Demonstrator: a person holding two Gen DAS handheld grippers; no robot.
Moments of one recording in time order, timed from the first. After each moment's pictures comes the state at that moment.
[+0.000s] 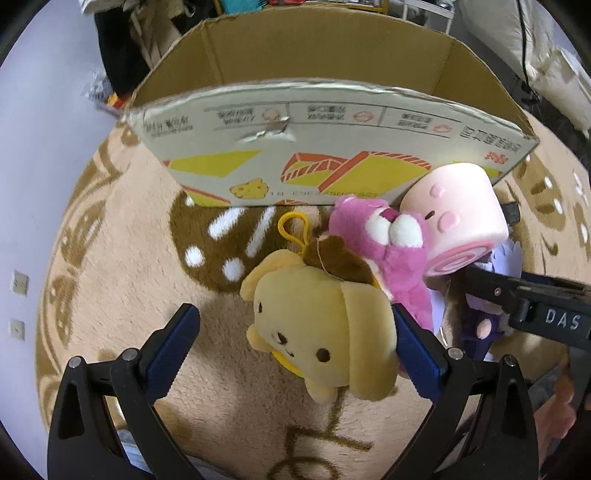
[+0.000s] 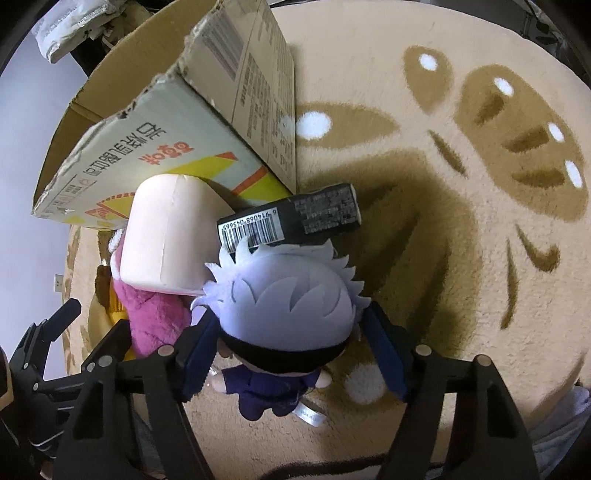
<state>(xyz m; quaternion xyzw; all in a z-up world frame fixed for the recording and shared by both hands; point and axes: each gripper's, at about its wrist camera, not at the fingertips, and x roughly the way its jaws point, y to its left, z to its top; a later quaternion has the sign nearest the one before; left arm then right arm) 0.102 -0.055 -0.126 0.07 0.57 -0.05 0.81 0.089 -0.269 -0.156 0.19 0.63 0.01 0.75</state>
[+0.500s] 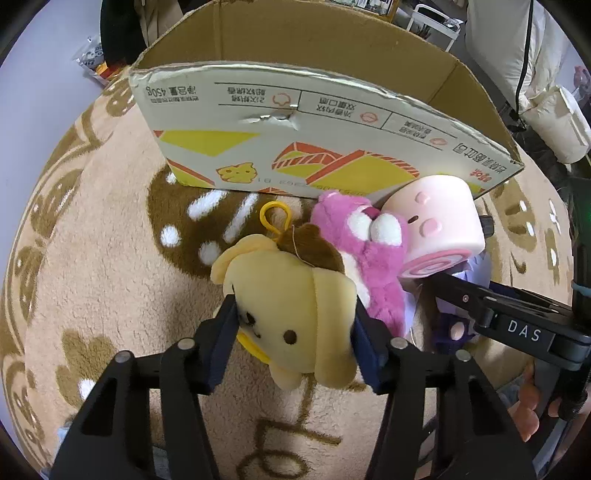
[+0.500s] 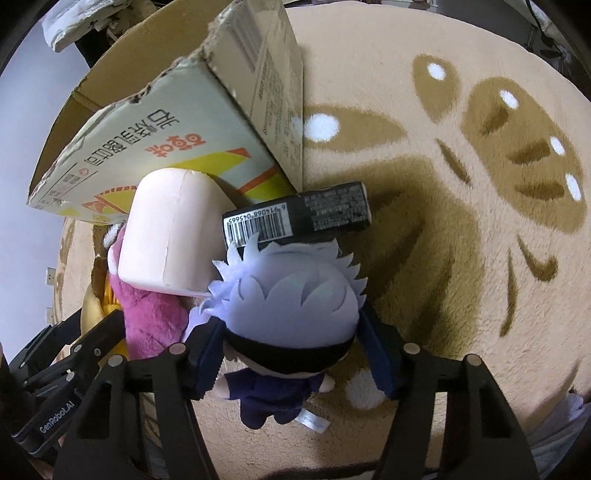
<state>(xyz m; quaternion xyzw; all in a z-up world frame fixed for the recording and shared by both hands) 0.098 -0.040 -0.125 0.00 0.58 -0.09 0.81 0.095 -0.239 -0.159 0.17 0.63 0.01 0.76</state>
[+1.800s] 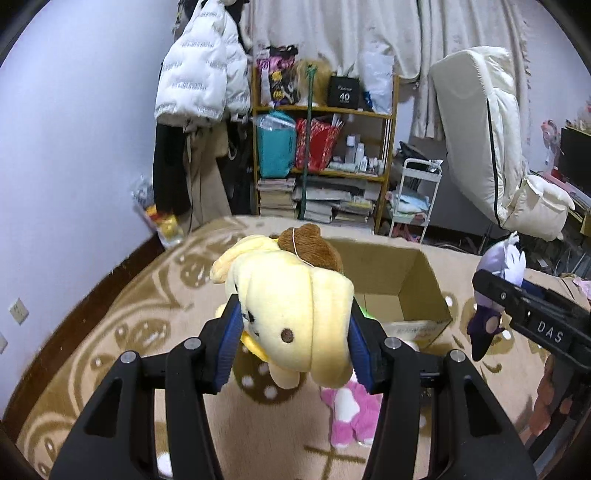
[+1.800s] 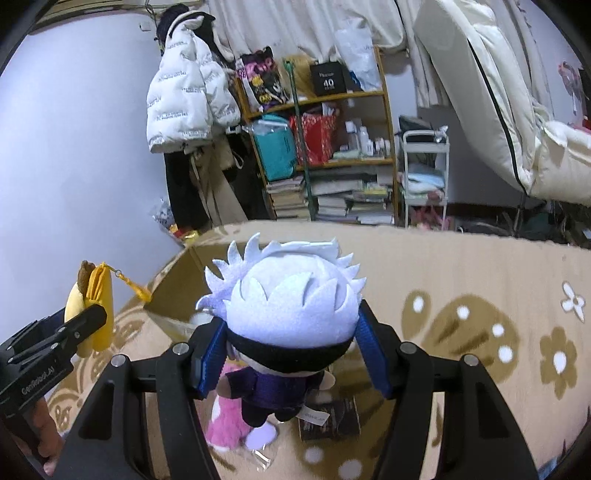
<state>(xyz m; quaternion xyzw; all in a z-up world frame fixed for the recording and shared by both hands) 0.044 -0.017 0.022 0.01 0.28 -0.05 0.96 0.044 -0.252 0.015 0.10 0.30 0.04 0.95</state>
